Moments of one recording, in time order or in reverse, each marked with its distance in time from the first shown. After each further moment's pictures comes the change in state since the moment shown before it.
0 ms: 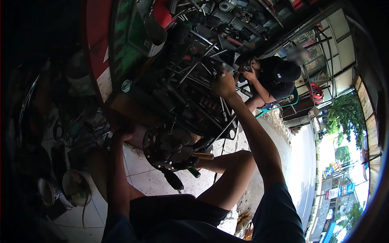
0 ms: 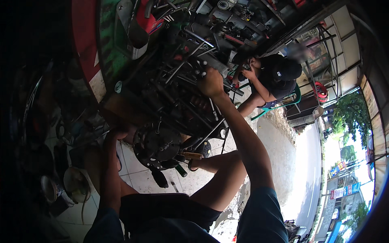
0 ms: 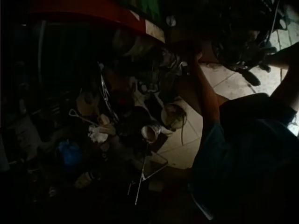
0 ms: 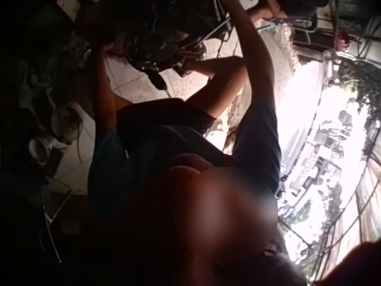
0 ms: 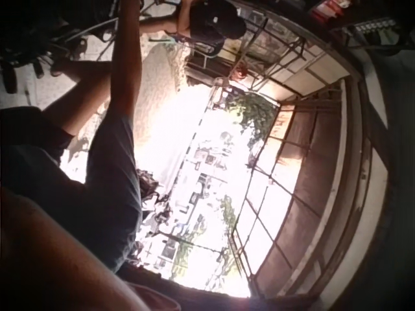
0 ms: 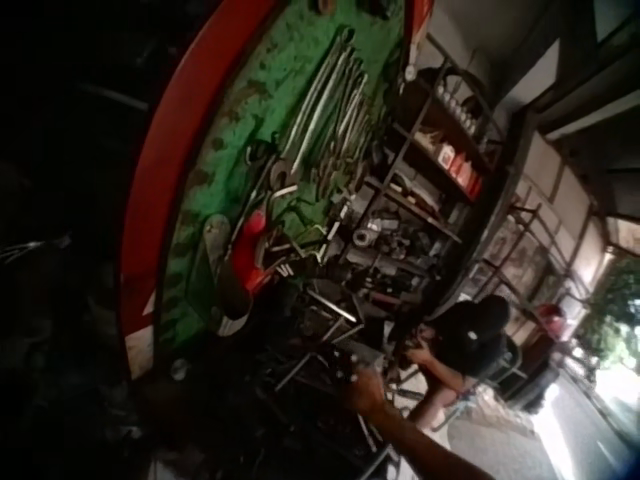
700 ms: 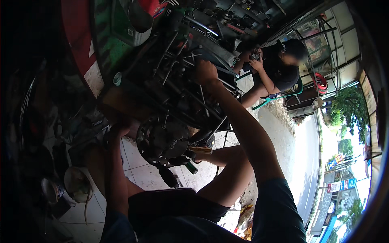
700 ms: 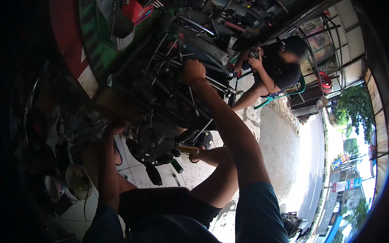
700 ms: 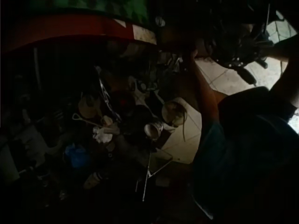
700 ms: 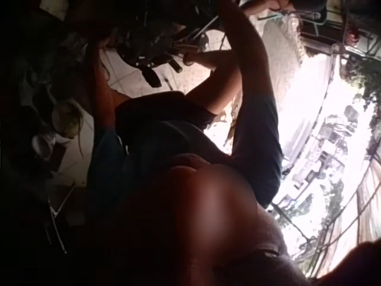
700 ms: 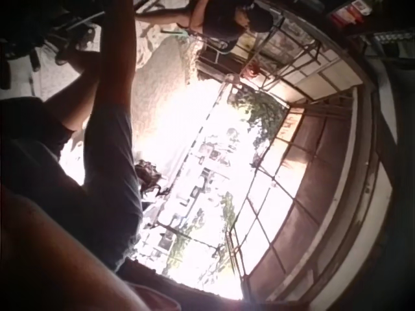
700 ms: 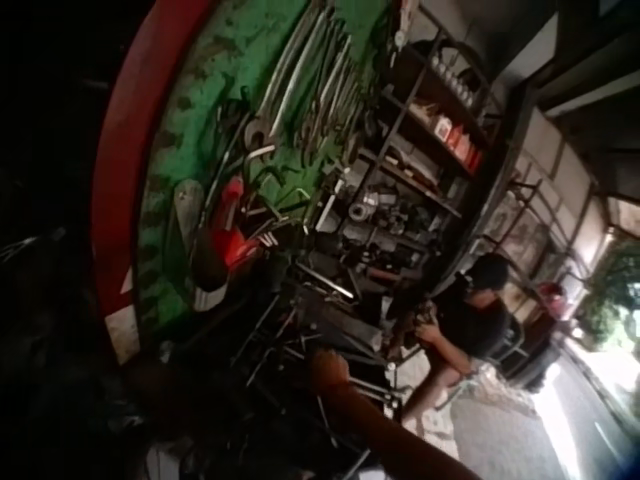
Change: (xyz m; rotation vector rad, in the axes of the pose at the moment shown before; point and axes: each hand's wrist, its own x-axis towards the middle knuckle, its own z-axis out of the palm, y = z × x) left_hand -0.064 0.000 -0.038 -0.875 -0.188 -0.119; right_hand 0.016 -0.022 0.061 -0.134 -0.280 0.148
